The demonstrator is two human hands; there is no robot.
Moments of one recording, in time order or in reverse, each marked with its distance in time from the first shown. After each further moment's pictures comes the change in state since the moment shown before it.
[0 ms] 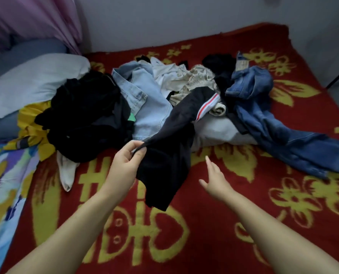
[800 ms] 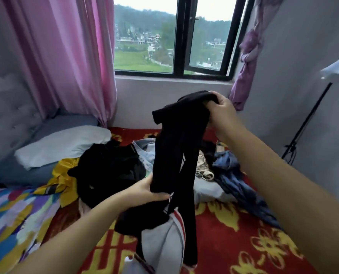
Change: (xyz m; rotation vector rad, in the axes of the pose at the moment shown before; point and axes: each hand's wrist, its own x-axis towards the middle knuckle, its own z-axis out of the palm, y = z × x) left_hand -0.086 0.142 -0.148 0.281 -0.558 0.039; right_hand -0.254 -0.367 -0.220 0.724 0.551 -0.732
